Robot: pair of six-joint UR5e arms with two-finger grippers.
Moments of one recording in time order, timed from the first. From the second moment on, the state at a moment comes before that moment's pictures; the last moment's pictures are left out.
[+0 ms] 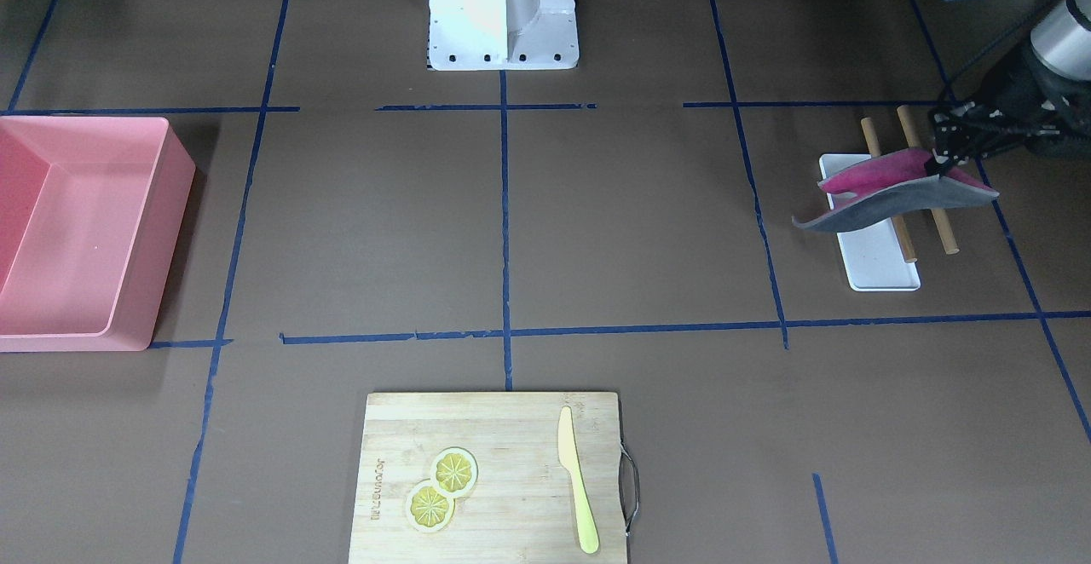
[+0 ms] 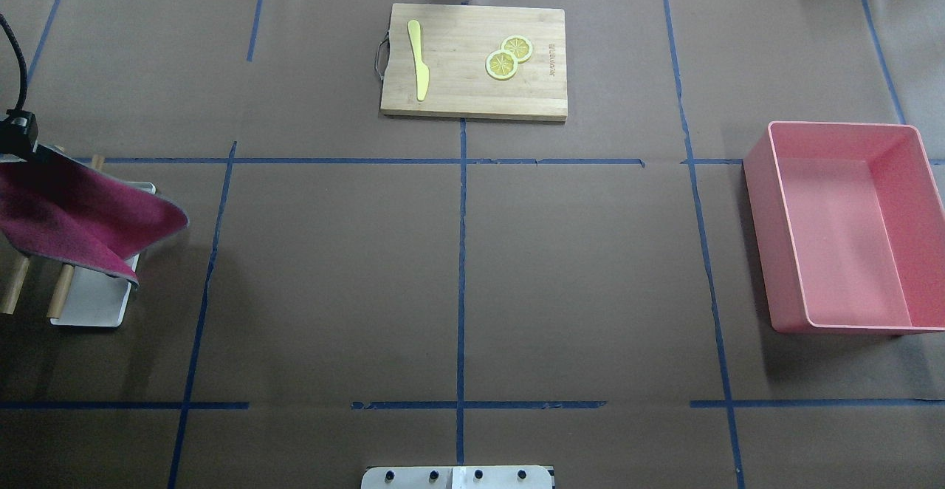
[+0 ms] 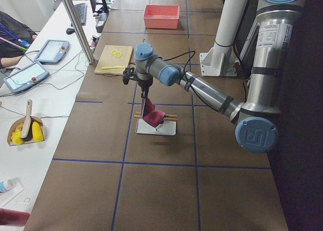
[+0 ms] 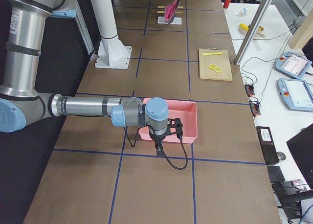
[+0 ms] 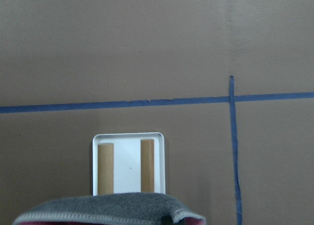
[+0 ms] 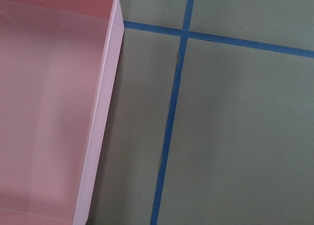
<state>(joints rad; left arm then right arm) -1.17 -1.68 -2.08 -1.47 -2.31 -0.61 1.53 -1.81 1.82 -1.50 2.34 -0.07</state>
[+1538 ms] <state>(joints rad) -0.87 -2.31 -2.11 -1.26 -2.31 -1.62 1.14 -1.34 1.88 -1.37 2.40 0.20</state>
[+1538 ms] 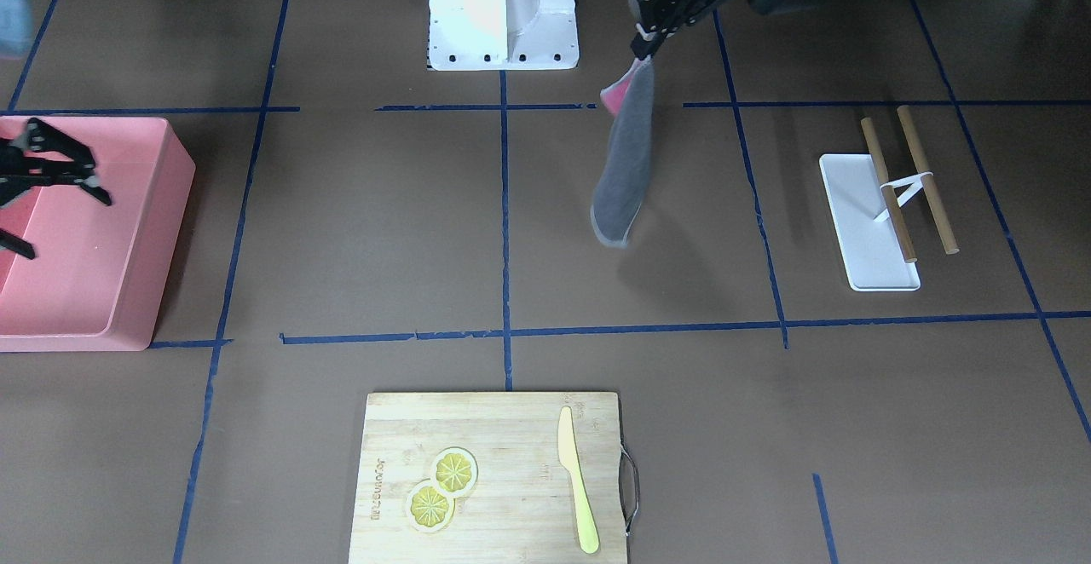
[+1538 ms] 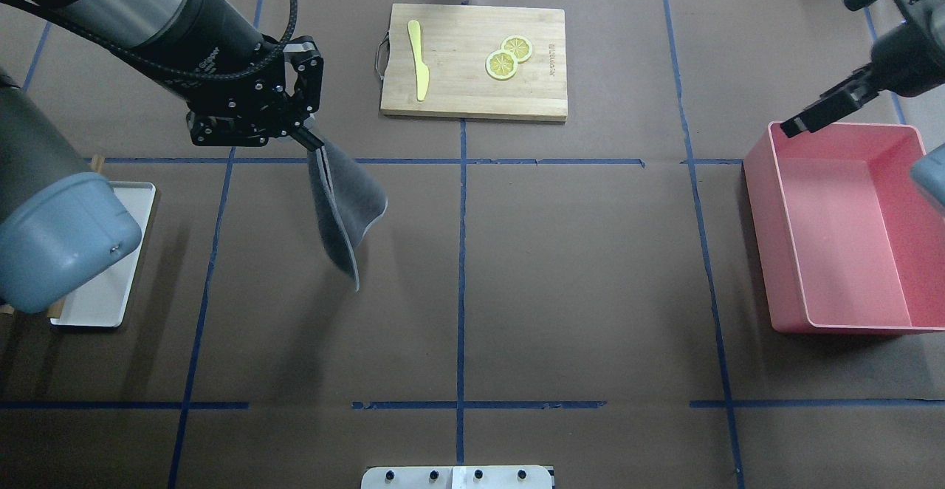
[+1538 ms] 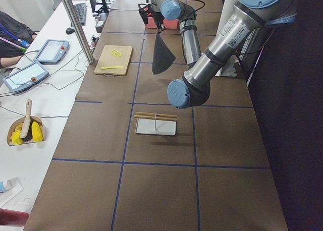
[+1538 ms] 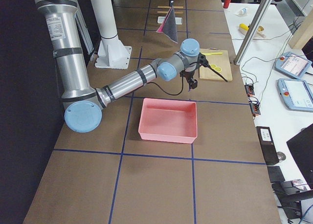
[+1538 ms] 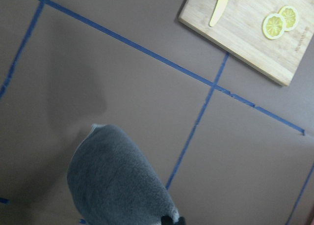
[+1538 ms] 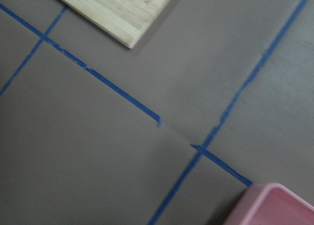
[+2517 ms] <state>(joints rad) -0.79 -2.45 -1.97 -1.50 -2.23 -2.05 0.66 -1.10 1.96 -1.25 1.98 0.33</state>
